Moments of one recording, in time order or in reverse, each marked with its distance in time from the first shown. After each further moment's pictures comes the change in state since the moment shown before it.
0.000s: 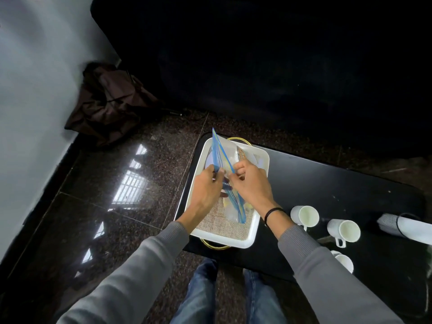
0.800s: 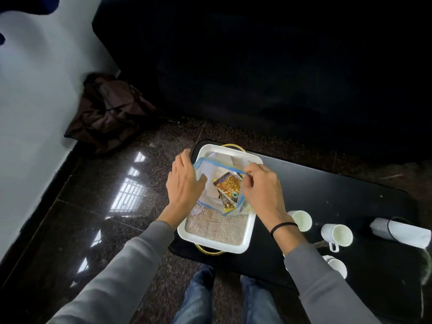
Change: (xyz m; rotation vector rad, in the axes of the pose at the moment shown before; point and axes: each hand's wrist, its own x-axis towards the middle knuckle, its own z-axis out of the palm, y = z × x) left_hand 0.005 0.011 -0.031 0.814 0.284 0.298; right_hand -0.023 0.010 -0.041 -0.225 0.243 -0.218
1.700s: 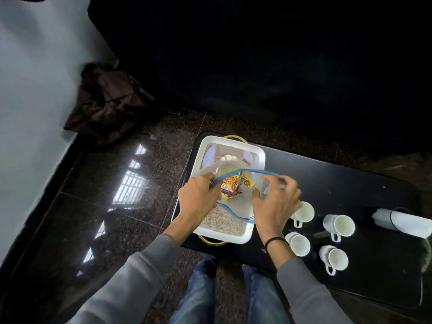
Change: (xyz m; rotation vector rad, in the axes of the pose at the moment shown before) left_hand -0.042 0.019 -0.008 -0.122 -0.250 -0.068; right_hand -0.048 0.017 0.037 -0.081 0.213 0.444
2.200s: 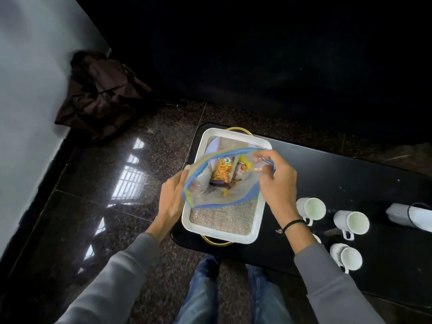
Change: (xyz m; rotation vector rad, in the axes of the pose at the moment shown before) left_hand 0.029 -0.103 0.012 -0.659 0.019 -0.078; right_hand 0.039 -0.018 0.007 0.512 -0.207 -0.196
